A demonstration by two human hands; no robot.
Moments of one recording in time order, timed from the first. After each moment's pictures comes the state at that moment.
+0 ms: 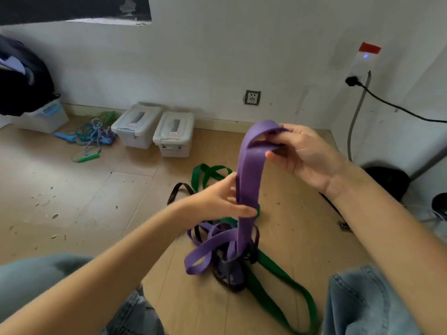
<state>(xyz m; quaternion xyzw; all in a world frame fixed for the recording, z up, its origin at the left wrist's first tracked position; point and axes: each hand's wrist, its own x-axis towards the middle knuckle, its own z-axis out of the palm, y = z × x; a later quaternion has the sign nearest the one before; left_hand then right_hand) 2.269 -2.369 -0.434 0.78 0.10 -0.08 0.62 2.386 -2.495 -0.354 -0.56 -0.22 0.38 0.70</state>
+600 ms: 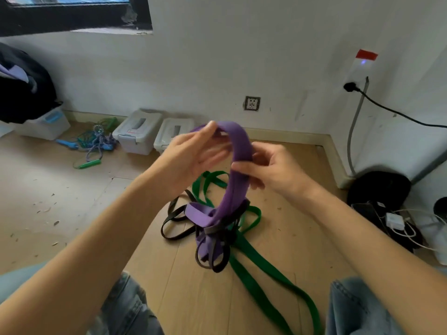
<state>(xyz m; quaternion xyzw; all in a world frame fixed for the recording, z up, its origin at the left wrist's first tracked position) 2.267 -2.334 -0.369 0.55 0.08 0.13 0.82 2.367 -2.483 -0.379 -0.67 -0.41 0.28 0.56</state>
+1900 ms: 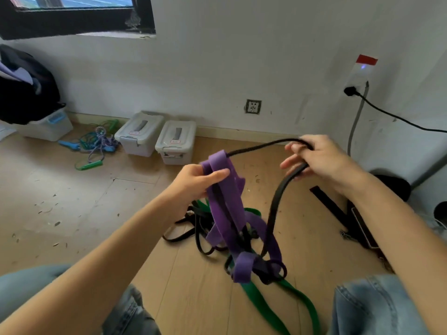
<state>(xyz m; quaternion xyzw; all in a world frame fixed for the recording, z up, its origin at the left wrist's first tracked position) 2.263 -2.341 -0.409 0.71 0.24 0.09 0.66 2.416 -2.515 -0.362 -0.81 -0.27 0.20 0.48</state>
